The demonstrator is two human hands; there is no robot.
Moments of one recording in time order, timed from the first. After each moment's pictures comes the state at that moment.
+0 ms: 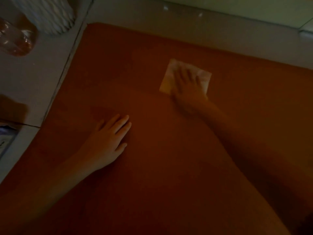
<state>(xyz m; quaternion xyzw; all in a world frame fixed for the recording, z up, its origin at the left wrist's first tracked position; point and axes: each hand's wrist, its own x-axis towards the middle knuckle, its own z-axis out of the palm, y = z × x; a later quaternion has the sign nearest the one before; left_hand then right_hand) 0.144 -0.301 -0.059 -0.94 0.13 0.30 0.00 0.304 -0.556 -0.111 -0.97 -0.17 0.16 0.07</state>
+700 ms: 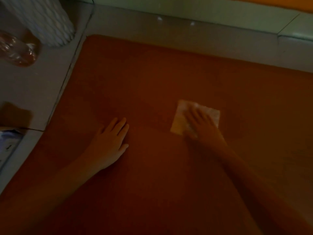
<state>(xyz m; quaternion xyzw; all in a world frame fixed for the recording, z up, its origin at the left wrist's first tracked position) 0.140 -0.316 -0.050 -0.94 0.10 0.34 0.04 0.185 -0.630 -0.115 -0.96 -0.21 0.14 0.08</state>
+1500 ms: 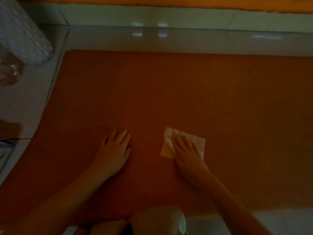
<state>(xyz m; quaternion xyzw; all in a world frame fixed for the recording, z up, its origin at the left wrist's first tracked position) 0.078 -0.361 -0.046 -0.94 0.13 0.32 0.01 0.020 -0.619 -0.087 -0.95 -0.09 0.25 0.14</state>
